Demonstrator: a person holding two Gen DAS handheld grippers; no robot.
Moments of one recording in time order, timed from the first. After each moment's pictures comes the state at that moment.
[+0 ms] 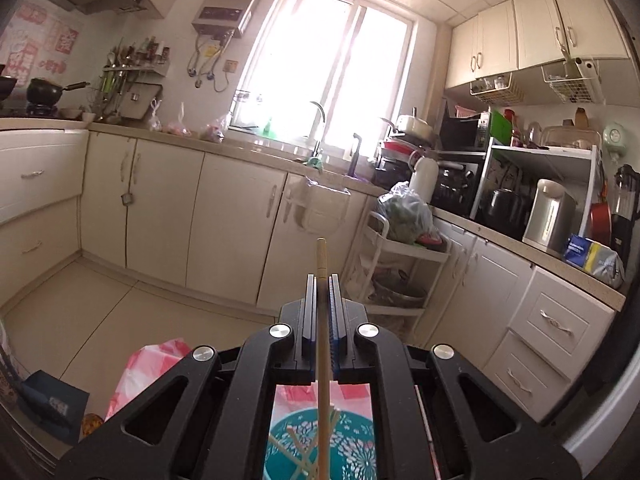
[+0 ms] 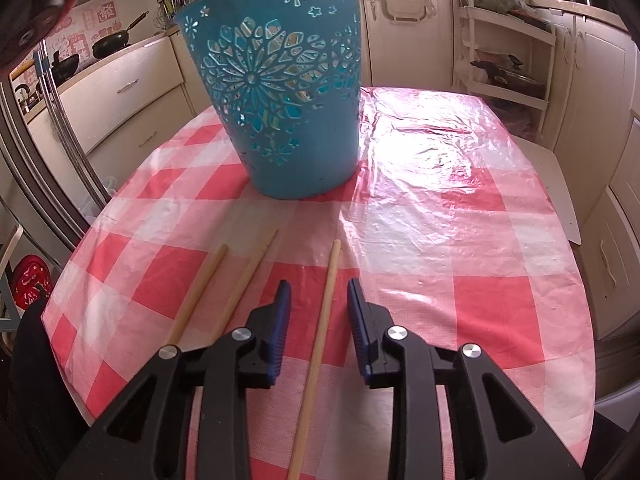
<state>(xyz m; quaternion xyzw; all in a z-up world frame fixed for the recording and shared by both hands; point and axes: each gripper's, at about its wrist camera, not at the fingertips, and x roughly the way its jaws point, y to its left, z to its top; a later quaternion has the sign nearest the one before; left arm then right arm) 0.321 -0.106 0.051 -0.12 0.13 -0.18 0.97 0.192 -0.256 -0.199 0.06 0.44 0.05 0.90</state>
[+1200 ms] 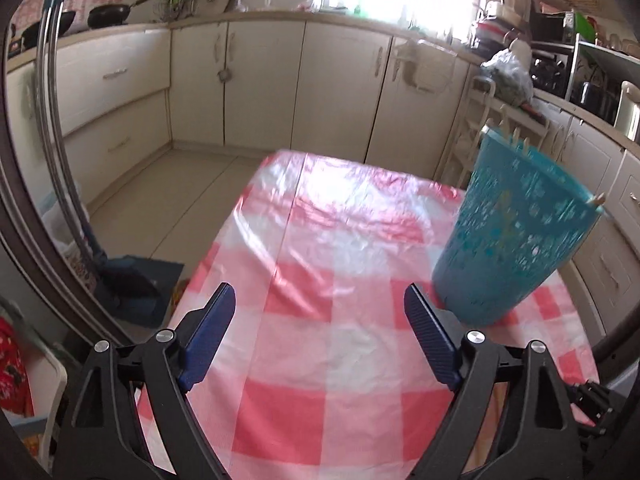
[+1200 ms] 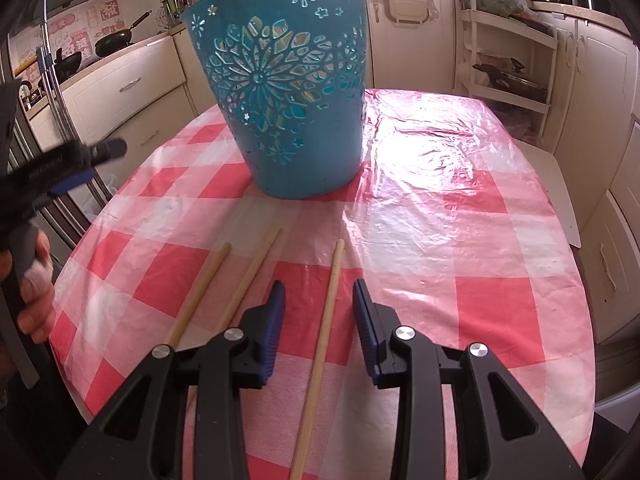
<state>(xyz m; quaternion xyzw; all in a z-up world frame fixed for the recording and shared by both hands) 0.250 0.001 -0.165 -0.06 0.35 -0.04 0.93 0.190 -0.254 -0.200 0.06 0.43 0.05 0.90</state>
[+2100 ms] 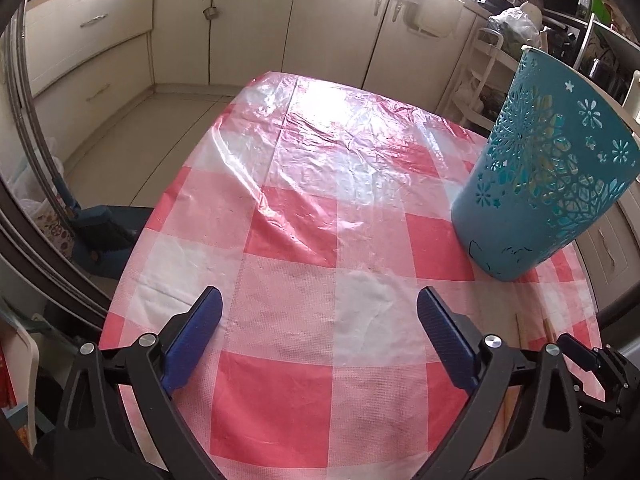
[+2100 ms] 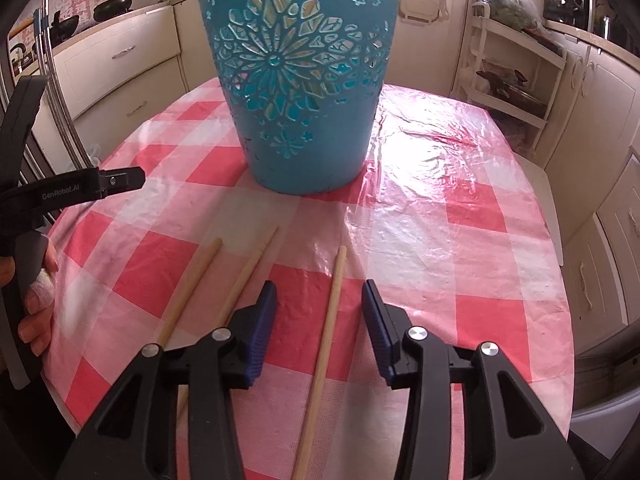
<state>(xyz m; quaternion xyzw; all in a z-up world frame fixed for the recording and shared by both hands) 0.278 -0.002 -0.205 -0.07 0.44 -0.07 0.89 0.203 -0.238 -0.200 -0.01 0.46 0.04 0.89</state>
